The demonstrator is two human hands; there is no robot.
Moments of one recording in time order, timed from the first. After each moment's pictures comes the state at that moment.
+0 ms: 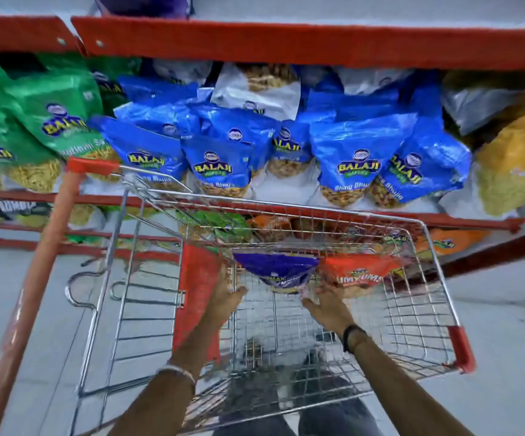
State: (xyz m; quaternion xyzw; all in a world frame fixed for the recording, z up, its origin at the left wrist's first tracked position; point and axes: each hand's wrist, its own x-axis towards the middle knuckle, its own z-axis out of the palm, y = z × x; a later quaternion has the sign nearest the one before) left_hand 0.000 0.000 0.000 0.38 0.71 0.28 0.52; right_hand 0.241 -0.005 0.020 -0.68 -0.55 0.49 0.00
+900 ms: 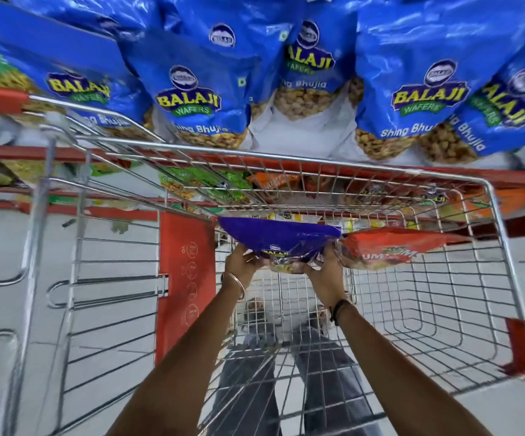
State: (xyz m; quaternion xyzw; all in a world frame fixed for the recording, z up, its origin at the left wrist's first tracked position) left_hand 0.026 0.037 -0.073 0.24 0.71 0.31 0.58; right_hand 0.204 0.021 -0.075 -0.70 -0.42 0.52 0.25
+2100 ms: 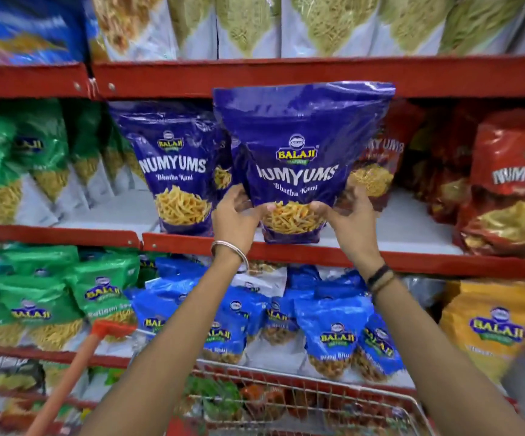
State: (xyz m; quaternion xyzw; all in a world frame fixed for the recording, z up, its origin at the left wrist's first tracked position) left_hand 0.053 0.196 0.421 0.53 0.48 0.65 0.26; right_hand 0.239 0.219 0.409 -0.39 -0.58 0.30 0.65
